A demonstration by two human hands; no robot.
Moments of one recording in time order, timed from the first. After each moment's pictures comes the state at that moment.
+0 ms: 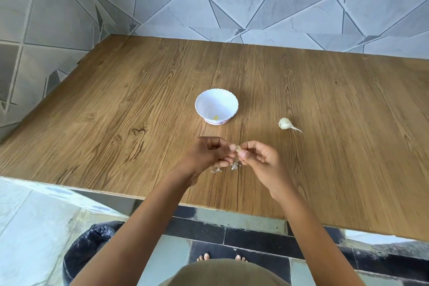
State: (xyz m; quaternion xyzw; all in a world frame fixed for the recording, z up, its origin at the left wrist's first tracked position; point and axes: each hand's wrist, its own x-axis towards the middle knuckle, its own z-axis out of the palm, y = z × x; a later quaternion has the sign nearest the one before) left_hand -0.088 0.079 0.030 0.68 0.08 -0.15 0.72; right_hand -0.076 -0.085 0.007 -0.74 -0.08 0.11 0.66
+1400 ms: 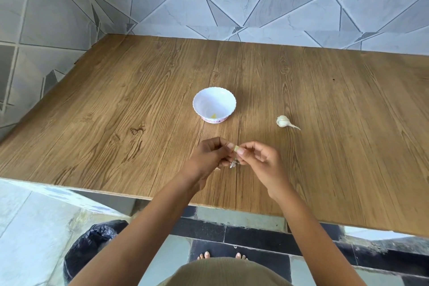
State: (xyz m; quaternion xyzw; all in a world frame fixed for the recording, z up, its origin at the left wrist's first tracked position) left_hand -0.092 0.063 0.021 0.65 0.11 -0.12 0.74; right_hand -0.078 -0.088 0.001 -0.73 -0.11 0.08 0.66
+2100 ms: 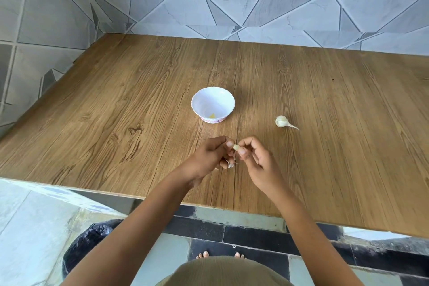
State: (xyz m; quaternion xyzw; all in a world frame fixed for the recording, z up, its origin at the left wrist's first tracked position) left_hand -0.088 0.066 0.024 0.72 0.00 -0.15 0.68; right_hand -0.078 -0.086 0.001 -0.78 -0.20 0.04 0.59
